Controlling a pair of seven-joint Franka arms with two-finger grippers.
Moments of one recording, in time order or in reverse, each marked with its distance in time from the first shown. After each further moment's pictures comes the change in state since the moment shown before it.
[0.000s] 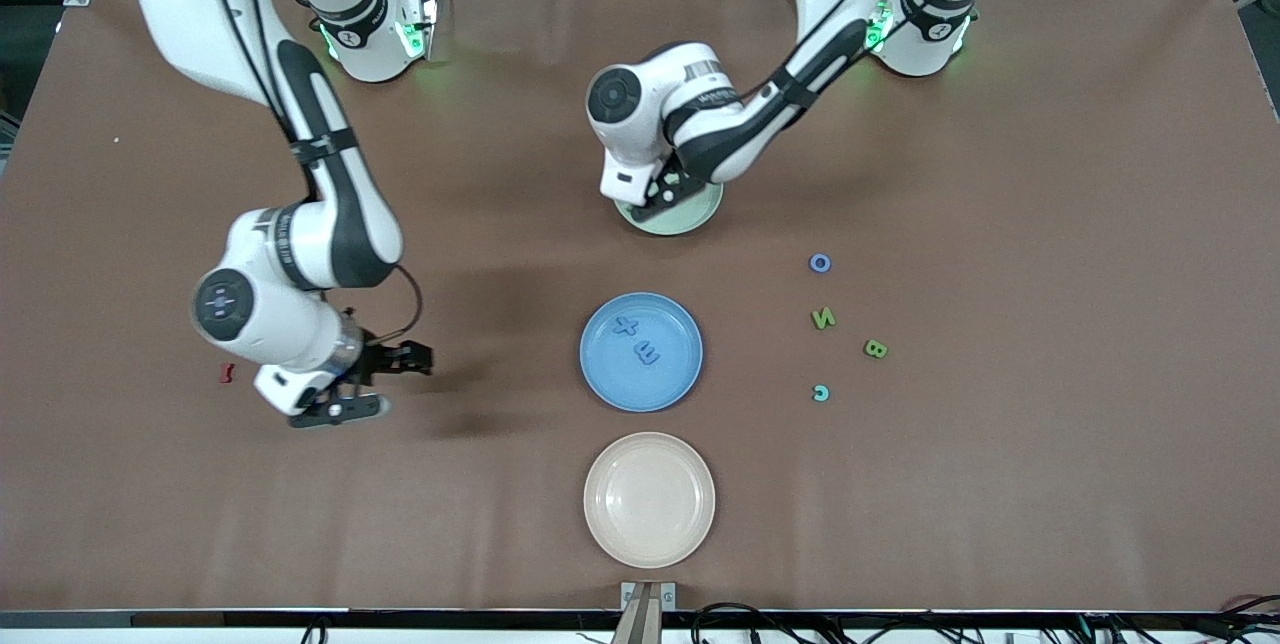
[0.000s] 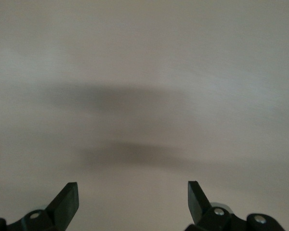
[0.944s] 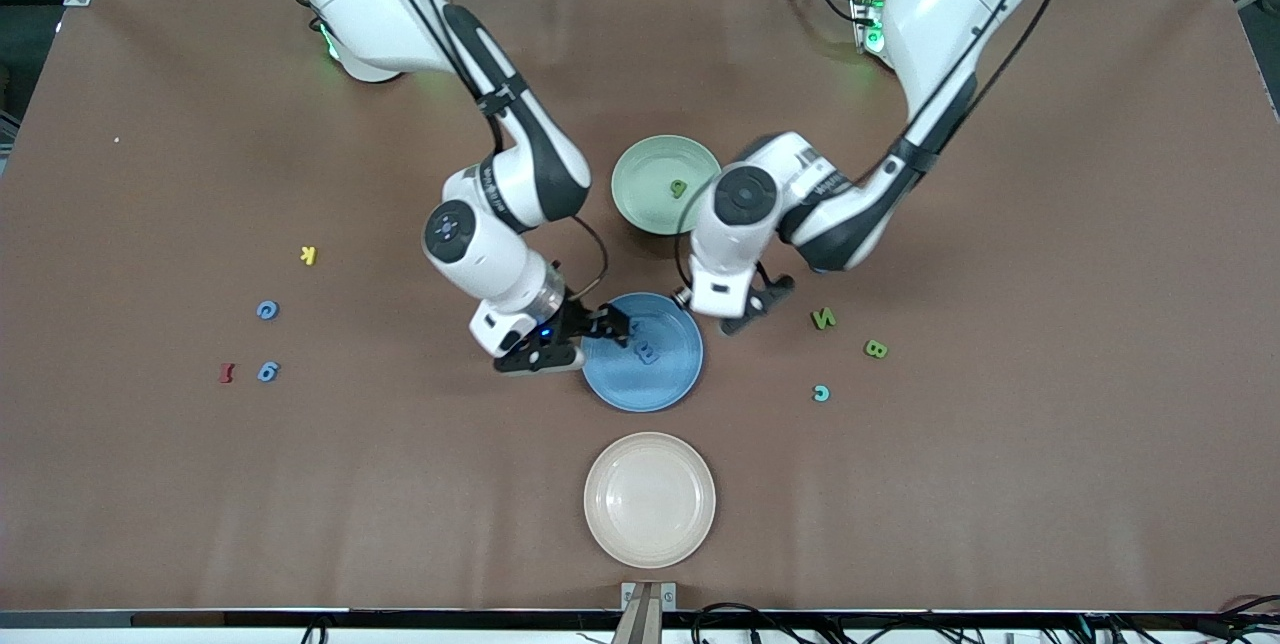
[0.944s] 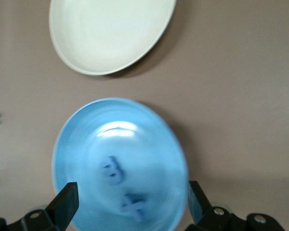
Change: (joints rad) left arm 0.178 0.011 0.090 0.076 -0.004 0.234 0.089; right arm 0.311 0.105 0.097 0.057 0.276 0.329 0.286
